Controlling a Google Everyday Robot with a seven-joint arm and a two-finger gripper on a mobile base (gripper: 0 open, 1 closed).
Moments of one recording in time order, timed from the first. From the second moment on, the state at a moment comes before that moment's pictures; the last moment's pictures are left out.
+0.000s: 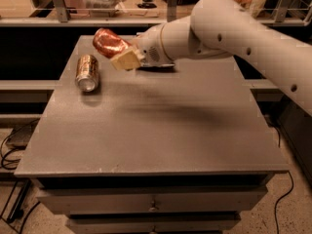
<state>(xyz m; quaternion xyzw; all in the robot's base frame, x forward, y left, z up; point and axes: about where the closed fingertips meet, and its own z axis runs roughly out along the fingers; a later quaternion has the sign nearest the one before) 0.630 0.092 0.936 -0.48 0.69 0.27 0.46</state>
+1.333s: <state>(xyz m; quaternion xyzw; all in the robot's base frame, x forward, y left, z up) 0.659 0.079 0.888 -0.42 0.76 0.22 0.43</state>
